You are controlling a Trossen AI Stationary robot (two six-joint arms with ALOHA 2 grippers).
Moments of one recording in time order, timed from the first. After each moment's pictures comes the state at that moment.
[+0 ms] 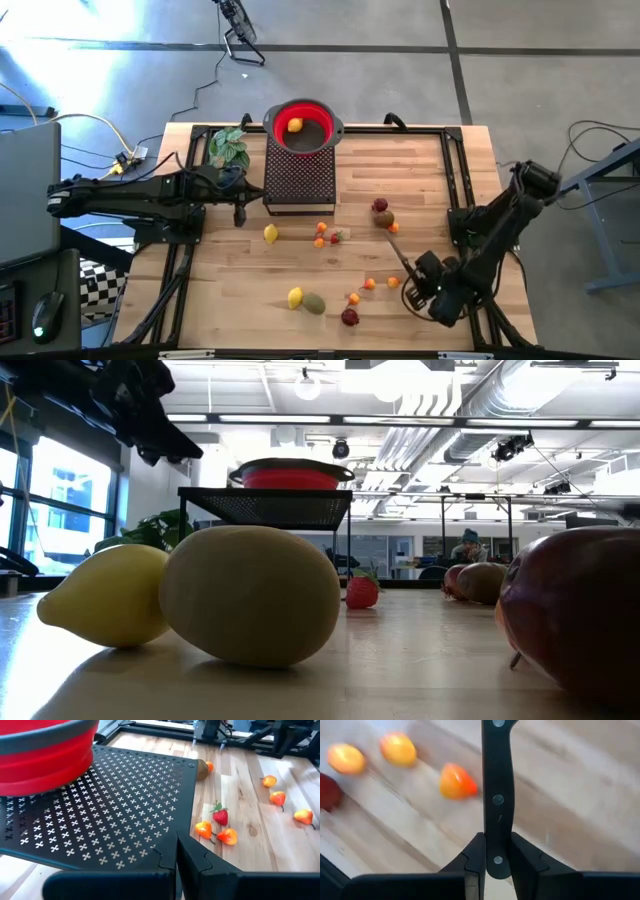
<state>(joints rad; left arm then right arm) 0.12 0.63 0.46 -0.18 -0.10 -0.09 0.95 1.47 0.89 -0.84 0.31 1.94</state>
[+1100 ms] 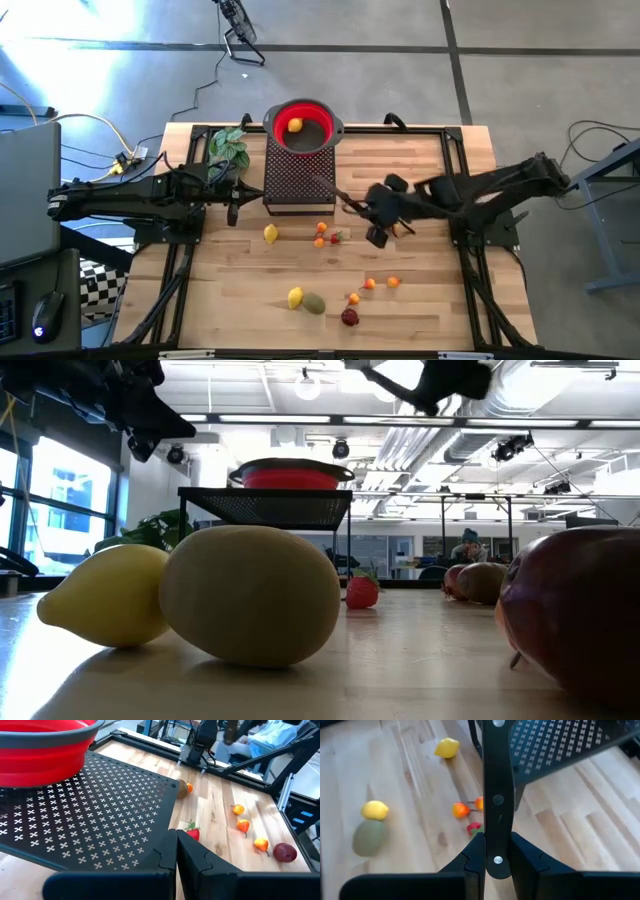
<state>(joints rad) 0.12 0.53 0.46 -0.19 -0.03 -0.27 0.20 1.38 1.28 -0.81 0.29 0.53</state>
